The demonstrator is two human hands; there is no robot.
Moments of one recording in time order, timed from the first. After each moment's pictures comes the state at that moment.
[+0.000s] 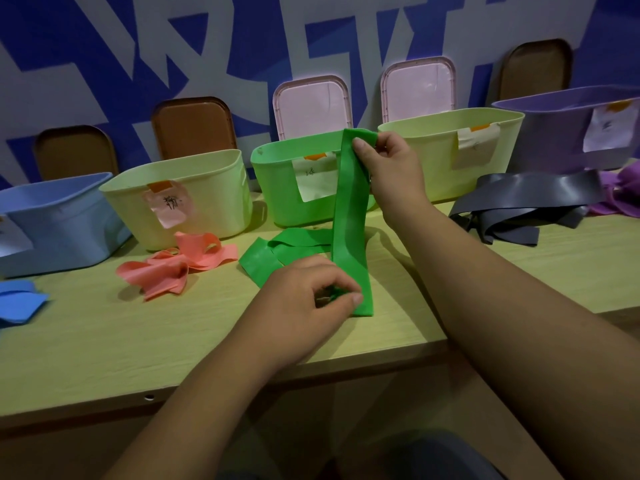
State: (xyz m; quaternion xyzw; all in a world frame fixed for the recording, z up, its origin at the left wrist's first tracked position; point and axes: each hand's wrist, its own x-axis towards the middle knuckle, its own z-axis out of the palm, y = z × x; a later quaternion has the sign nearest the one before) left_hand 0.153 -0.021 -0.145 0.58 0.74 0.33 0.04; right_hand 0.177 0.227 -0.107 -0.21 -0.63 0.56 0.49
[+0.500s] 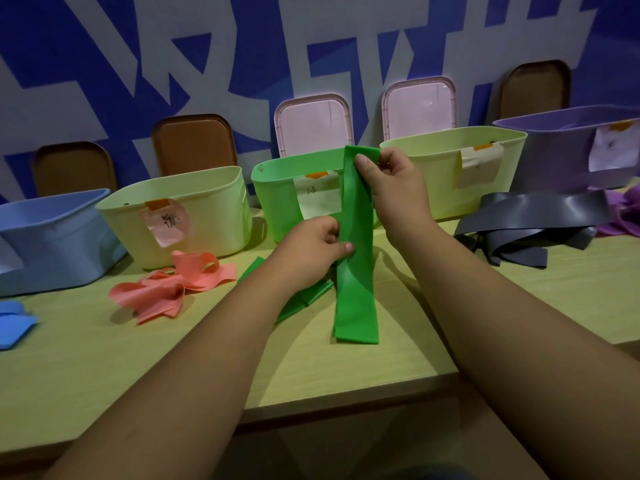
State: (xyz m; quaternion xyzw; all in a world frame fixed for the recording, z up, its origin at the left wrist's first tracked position) left_hand 0.088 0.084 -0.121 0.47 0.80 0.36 0.13; right_hand 0.174 0.229 -0.107 -0.20 -0.63 0.55 0.51
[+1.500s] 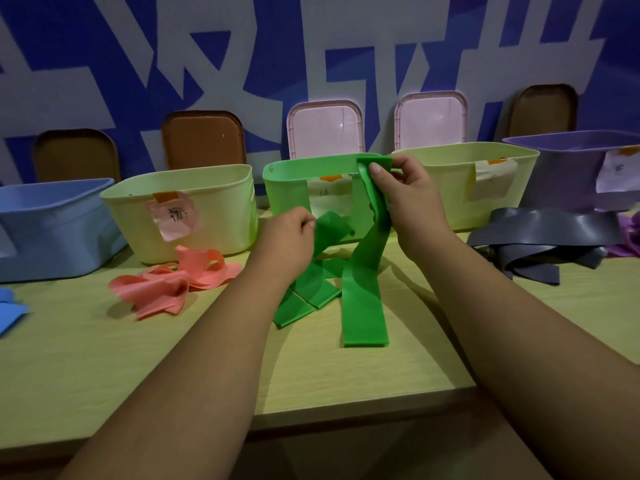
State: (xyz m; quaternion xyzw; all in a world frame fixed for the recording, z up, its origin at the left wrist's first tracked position) left_hand 0.047 0.071 -0.127 0.43 0.82 0.39 -0.05; right_hand 0.178 0.222 -0.106 -0.18 -0.63 0.59 0.47
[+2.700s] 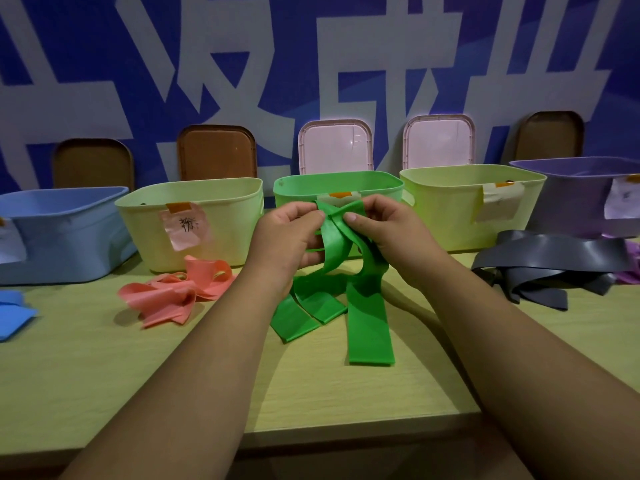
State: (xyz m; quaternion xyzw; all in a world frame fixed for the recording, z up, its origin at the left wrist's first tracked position) left_hand 0.061 0.057 -0.103 0.31 0.58 0.72 0.21; right_hand 0.174 0.209 -0.114 -0.11 -0.72 0.60 0.34
